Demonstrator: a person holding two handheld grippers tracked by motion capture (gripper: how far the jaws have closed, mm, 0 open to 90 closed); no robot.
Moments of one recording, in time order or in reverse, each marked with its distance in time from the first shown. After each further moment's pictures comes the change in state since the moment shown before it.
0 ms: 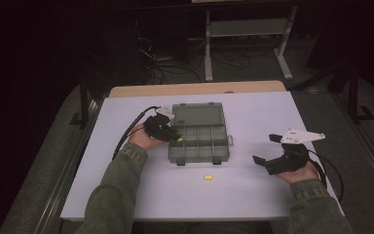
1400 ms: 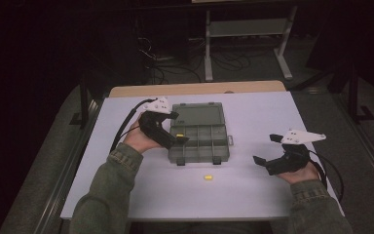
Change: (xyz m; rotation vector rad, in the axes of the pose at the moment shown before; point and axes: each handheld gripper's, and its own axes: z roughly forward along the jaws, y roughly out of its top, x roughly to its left) left arm -0.070 0.040 -0.070 -0.250 -0.067 0.137; right arm 0.001 0.000 -0.002 -0.005 -0.007 -0.005
